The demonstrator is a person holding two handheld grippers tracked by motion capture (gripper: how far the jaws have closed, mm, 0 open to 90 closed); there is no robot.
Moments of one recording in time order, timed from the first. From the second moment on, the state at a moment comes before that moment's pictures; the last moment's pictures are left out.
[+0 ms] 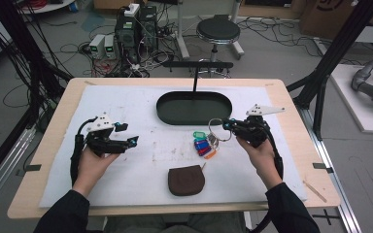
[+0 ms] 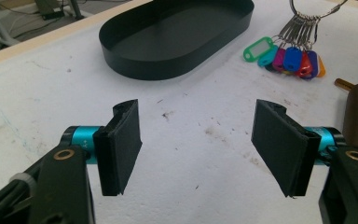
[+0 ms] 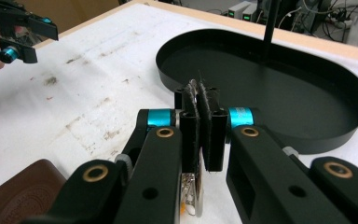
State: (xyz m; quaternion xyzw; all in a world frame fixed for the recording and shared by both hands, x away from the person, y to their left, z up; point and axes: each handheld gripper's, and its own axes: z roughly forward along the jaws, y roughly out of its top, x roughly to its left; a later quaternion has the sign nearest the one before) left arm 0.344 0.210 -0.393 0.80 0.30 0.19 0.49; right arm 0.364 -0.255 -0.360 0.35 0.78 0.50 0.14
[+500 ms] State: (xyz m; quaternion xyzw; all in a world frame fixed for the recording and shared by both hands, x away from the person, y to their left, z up) left arm 0.339 0.210 -0.396 0.79 0.30 0.18 0.50; right arm 0.365 -0.257 -0.336 0.33 0.78 0.51 0.15
